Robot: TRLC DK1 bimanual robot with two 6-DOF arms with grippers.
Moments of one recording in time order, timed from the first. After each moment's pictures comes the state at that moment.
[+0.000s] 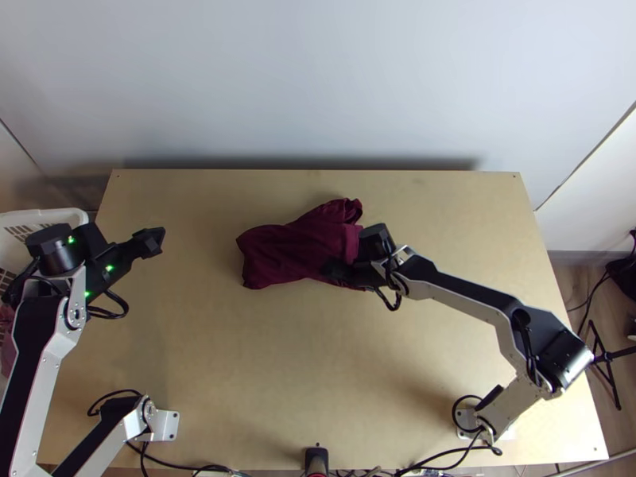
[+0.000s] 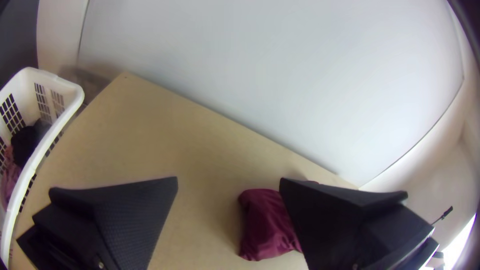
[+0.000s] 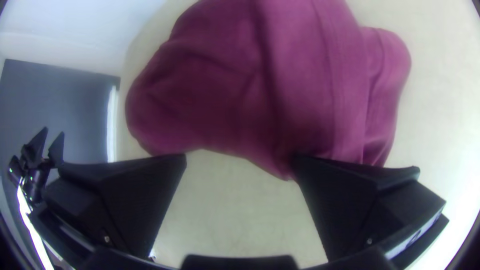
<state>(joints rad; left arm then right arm) 0.15 0.94 0.91 -0.46 0.29 -0.40 0.66 1.75 1.05 -0.13 -0.29 0.87</state>
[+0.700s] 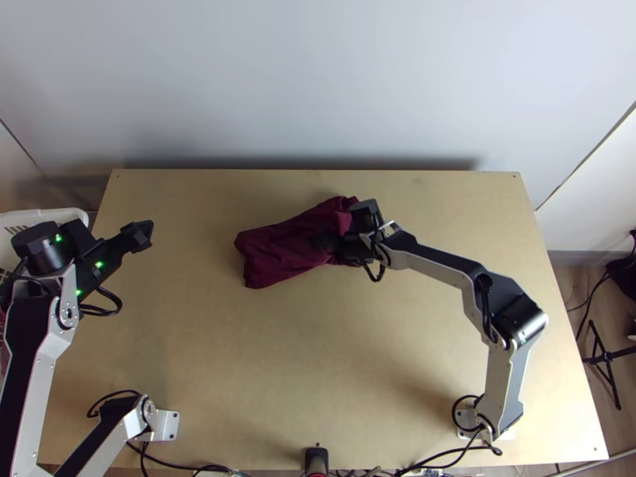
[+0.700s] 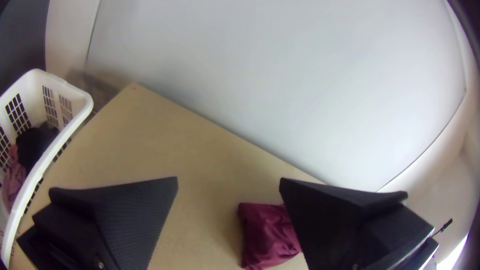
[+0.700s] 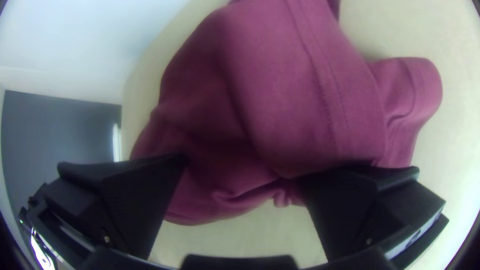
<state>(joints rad) 0.20 0.94 0.94 -0.45 0.28 -0.42 0.58 2.04 1.31 -0.10 -0.27 0.91</state>
